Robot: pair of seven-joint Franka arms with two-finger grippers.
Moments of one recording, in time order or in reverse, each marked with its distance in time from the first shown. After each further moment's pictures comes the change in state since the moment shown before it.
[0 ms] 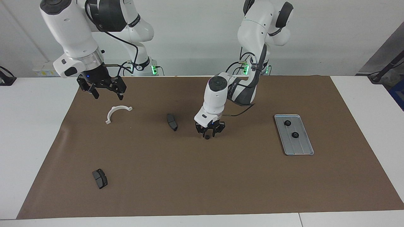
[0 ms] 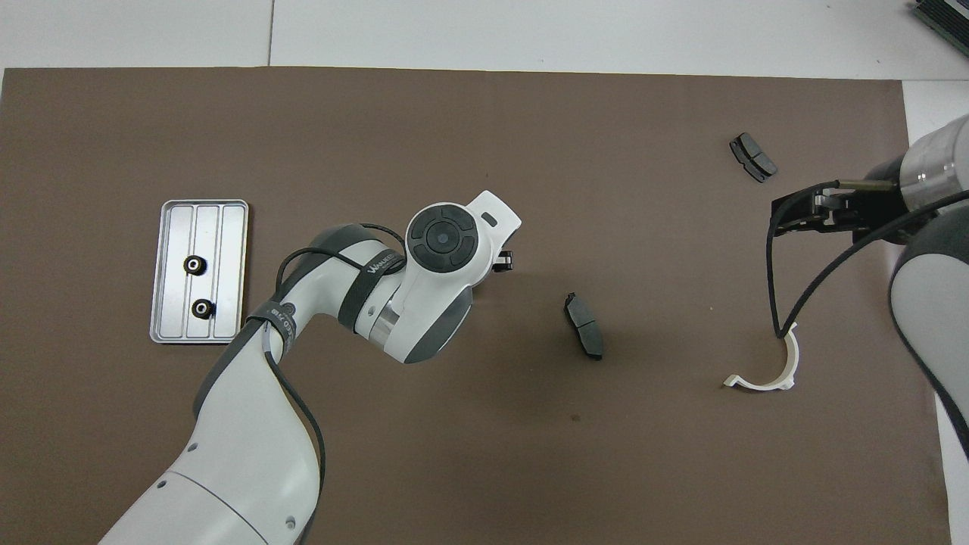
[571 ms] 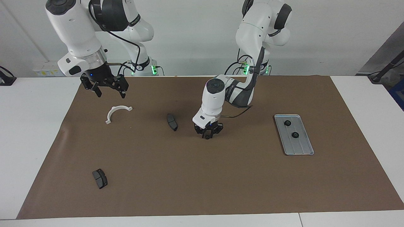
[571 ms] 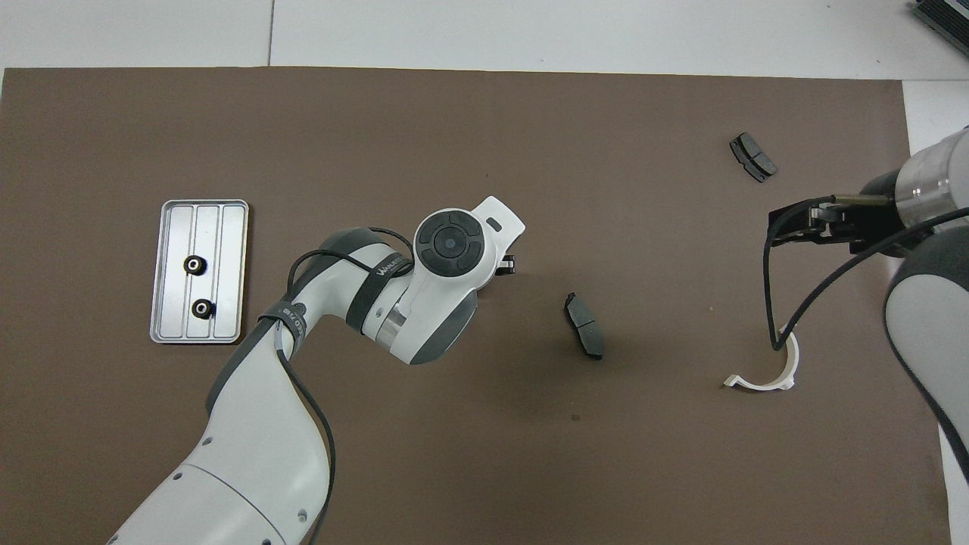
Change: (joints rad) left arm -0.007 0.021 0.001 0.000 0.007 0.019 0.000; right arm -0.002 -0.027 0.000 -0.037 0.001 0.022 0.000
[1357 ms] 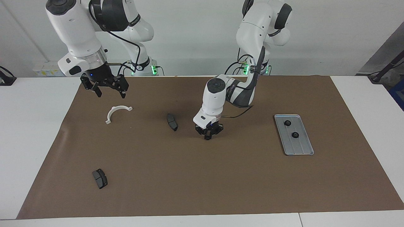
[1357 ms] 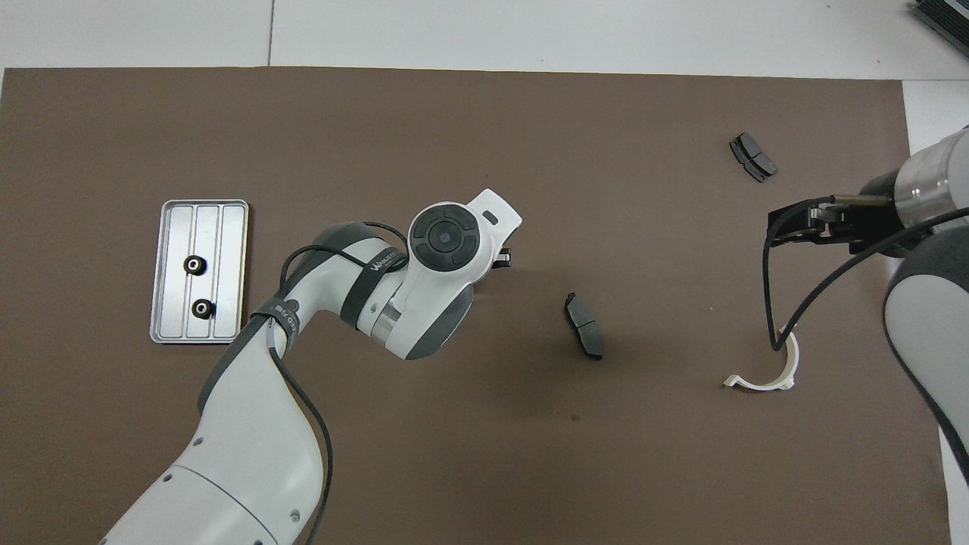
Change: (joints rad) left arm 0.011 -0.015 0.016 0.022 0.002 -0.014 0.000; right arm 0.000 0.000 0.001 -0.001 0.000 0.000 0.000
